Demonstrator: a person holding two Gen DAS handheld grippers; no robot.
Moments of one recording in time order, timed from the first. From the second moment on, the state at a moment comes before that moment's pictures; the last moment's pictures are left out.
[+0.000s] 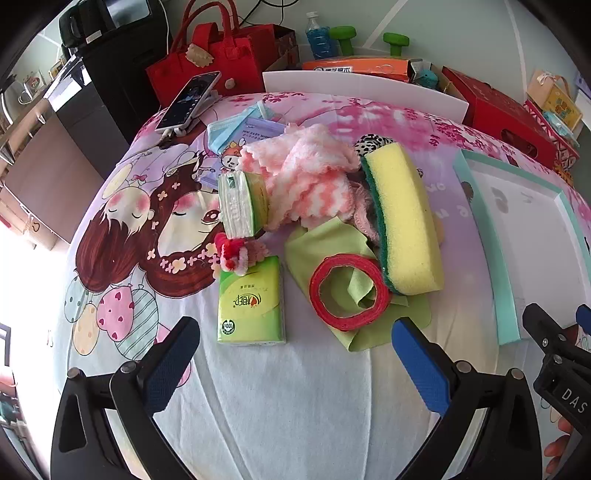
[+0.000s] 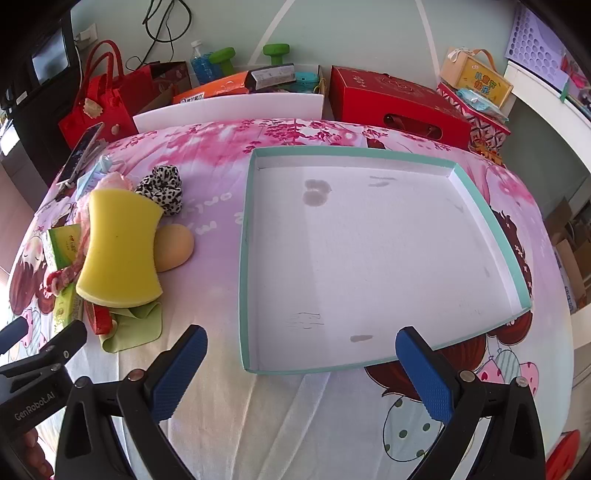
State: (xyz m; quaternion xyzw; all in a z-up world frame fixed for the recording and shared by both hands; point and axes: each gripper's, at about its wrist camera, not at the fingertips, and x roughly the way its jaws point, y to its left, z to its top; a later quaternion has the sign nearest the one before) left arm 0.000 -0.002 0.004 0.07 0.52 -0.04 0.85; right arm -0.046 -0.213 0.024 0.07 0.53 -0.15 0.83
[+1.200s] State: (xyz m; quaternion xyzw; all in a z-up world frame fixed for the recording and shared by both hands) left arm 0.000 -0.002 0.005 0.07 0.52 -0.04 0.85; right arm -0.047 -0.213 0.023 0.07 0.53 -0.15 0.83
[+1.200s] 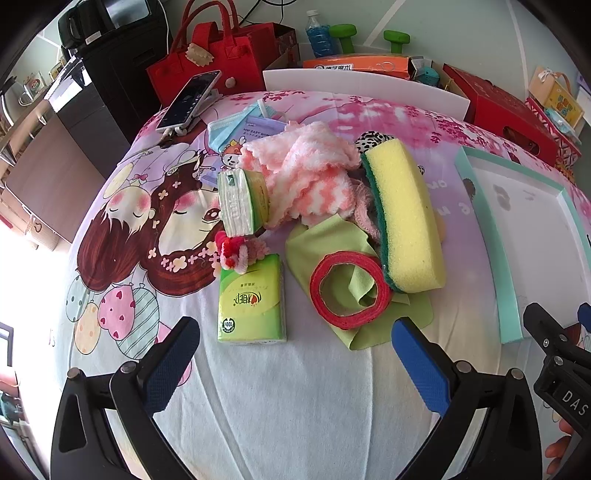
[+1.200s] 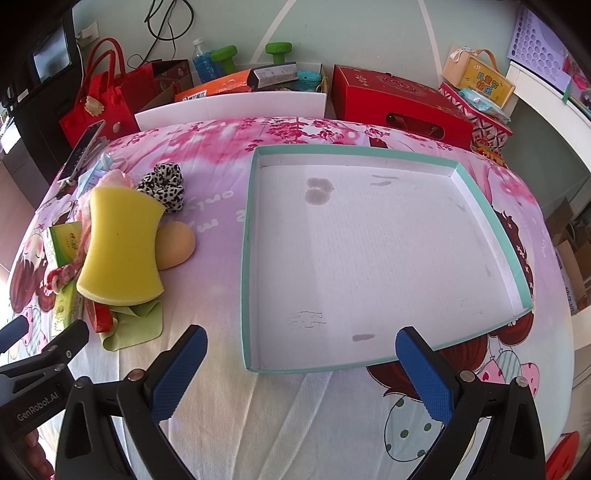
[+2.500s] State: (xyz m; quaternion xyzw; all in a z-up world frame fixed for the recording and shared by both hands) left arm 0.001 -0.001 0.011 0.07 0.52 -0.04 0.85; right arm -0.048 -0.215 0.032 0.08 0.51 -0.15 0.84
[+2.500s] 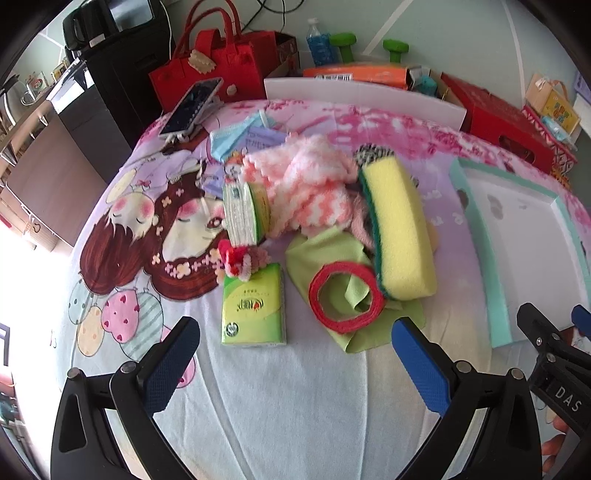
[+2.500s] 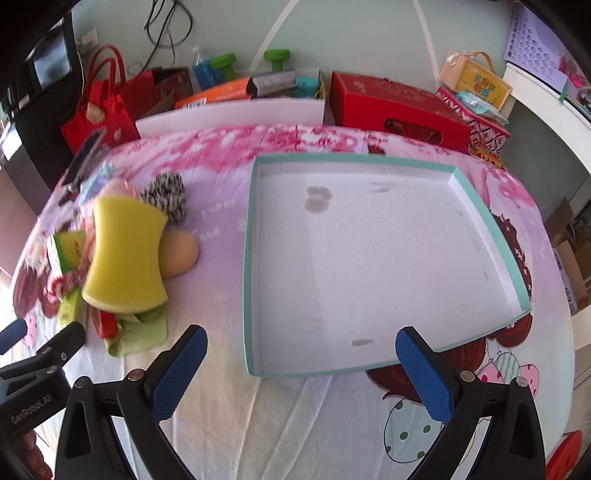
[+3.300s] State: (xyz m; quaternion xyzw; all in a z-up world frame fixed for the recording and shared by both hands) left arm 0.076 0.076 0.062 -0.07 0.48 0.07 0.87; right arm 0.021 -0.178 0.065 0.12 0.46 -0.07 0.88
